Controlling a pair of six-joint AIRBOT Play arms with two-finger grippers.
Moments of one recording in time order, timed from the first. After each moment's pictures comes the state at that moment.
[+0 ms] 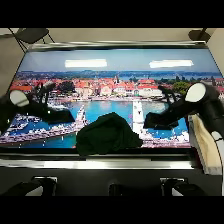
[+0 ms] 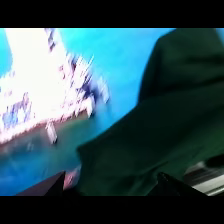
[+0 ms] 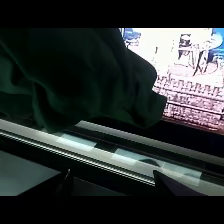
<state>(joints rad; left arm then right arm) -0.08 -1.16 1.02 1.14 -1.33 -1.50 0.11 -1.15 1.14 -1.15 1.56 1.60</state>
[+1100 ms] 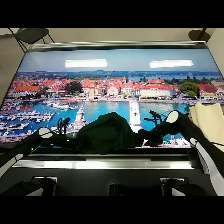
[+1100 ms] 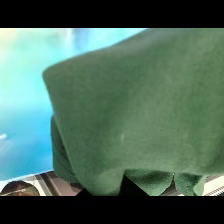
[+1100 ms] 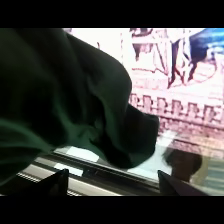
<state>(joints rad) -0.23 -1.17 0.50 0.79 -0.92 -1.44 0.11 -1.29 0.77 -1.01 1.22 1.54</state>
